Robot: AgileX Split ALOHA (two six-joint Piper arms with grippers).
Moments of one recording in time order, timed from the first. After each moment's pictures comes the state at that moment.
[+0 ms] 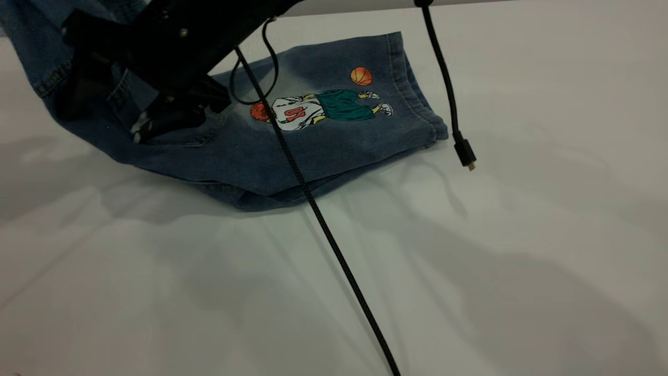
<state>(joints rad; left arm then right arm) 0.32 1.67 -1.02 -1.09 0.90 0.65 0.73 2.59 -2.08 1.14 0.81 -0.43</state>
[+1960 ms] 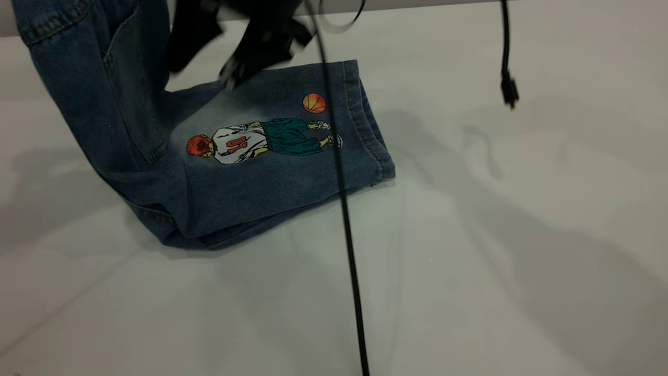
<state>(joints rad) 0.22 1.51 -1.02 -1.07 0.96 0.61 0.54 2.49 -2.11 0.91 1.02 -0.46</state>
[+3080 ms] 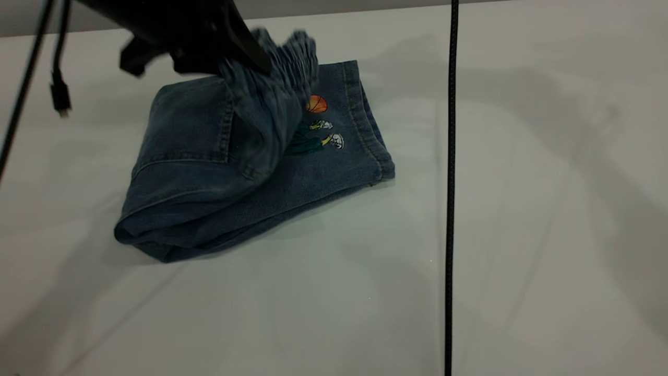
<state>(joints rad) -0.30 1.92 -1.02 -1.13 0.46 0.62 0.28 2.37 -2.61 0.88 1.22 -0.32</state>
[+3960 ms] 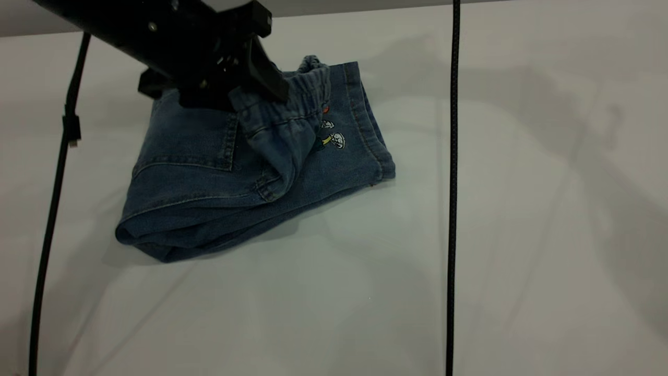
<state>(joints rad) -0.30 1.96 -1.02 -1.21 0.47 0.89 0.28 2.37 -2.60 0.85 1.22 -0.32</state>
